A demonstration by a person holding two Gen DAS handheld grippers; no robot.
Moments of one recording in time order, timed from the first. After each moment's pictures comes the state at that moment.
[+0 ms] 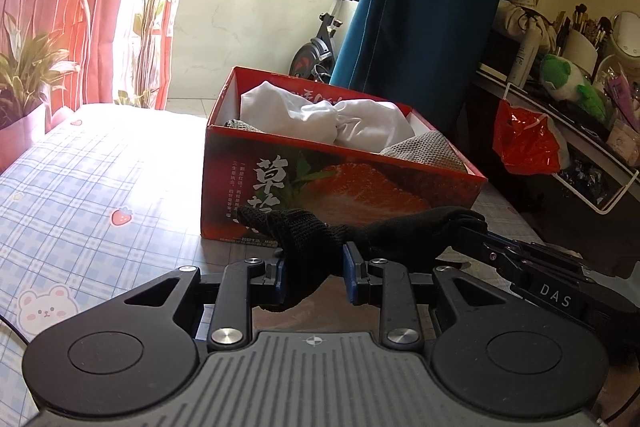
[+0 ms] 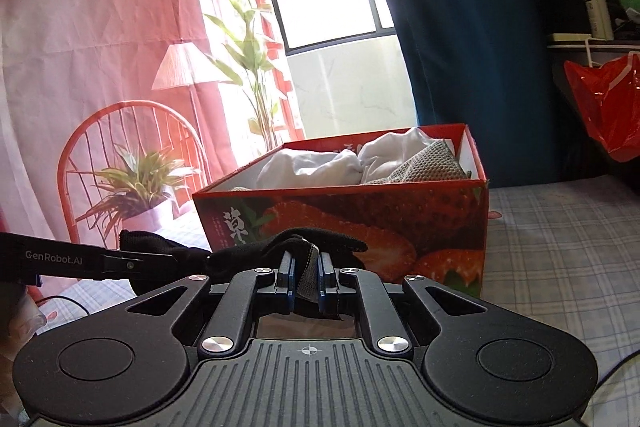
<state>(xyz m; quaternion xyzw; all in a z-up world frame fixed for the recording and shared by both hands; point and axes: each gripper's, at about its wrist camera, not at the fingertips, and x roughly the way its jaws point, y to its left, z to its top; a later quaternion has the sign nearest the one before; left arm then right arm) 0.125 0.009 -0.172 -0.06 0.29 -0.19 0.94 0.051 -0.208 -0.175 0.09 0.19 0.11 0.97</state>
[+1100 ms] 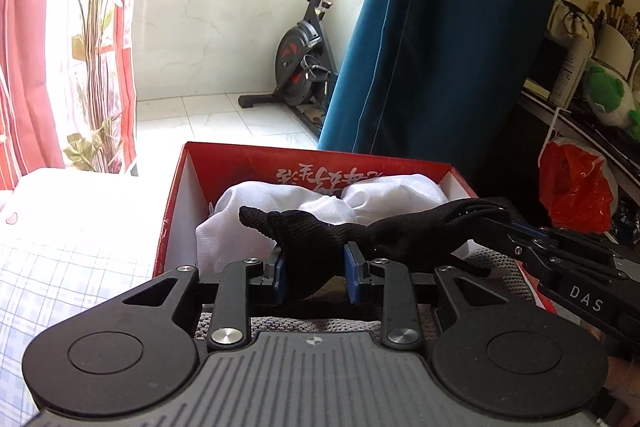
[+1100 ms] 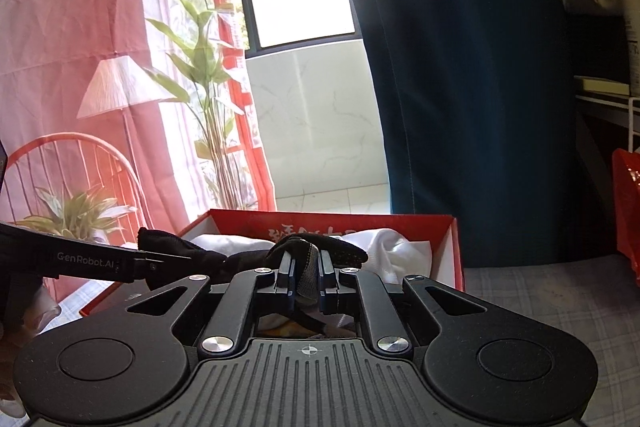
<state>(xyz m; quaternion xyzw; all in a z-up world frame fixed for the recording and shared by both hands) 0.323 -0.044 -0.140 -0.02 0.33 -0.21 0.92 0.226 -0.250 -0.127 0.07 0.21 0.06 0.97</state>
